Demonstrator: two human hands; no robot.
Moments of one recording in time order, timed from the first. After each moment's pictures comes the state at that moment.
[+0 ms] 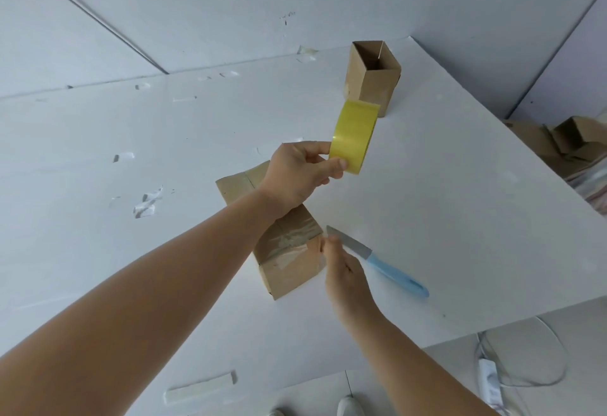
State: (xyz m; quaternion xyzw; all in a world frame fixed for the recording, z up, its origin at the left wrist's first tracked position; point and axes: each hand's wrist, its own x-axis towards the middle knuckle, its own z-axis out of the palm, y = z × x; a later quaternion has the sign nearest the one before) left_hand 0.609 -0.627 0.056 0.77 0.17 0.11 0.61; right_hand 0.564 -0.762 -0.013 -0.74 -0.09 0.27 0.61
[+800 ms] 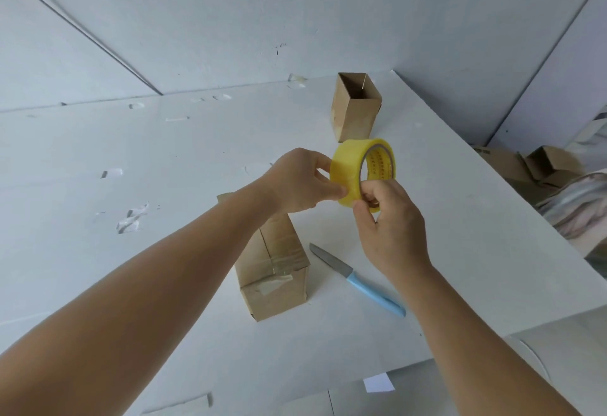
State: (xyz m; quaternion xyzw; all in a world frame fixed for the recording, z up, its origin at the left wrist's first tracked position) left_hand 0.620 -0.643 0.099 0.88 0.15 -0.02 0.45; right_hand 0.654 -0.802 0.040 -0.84 -0.32 -0.17 0.40
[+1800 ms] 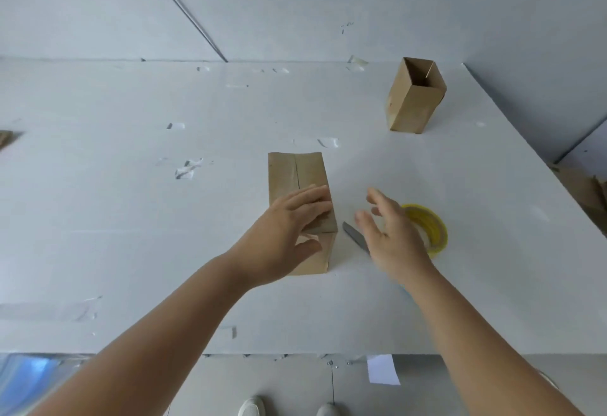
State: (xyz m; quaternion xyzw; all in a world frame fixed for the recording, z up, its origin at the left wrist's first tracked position) left_hand 0.491 -0.651 0.033 0.95 0.04 0.18 0.27; right_hand 0.636 -0.794 -0.006 -0.84 -0.35 0.11 0.40
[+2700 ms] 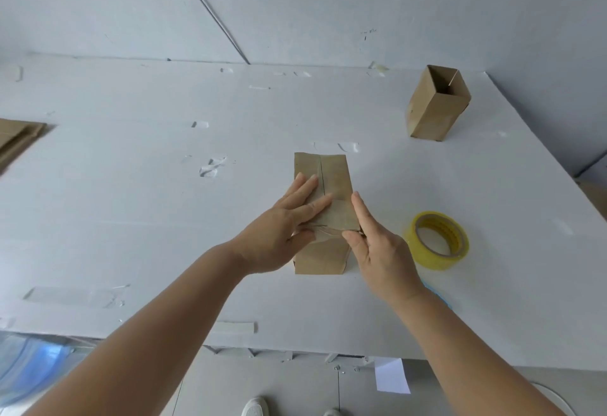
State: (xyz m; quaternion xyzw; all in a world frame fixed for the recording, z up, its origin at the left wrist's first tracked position) left_hand 0.468 -0.611 0.012 0.94 0.08 0.09 0.33; right_hand 0.593 -0.772 -0.018 -0.80 -0.48 -0.03 0.35
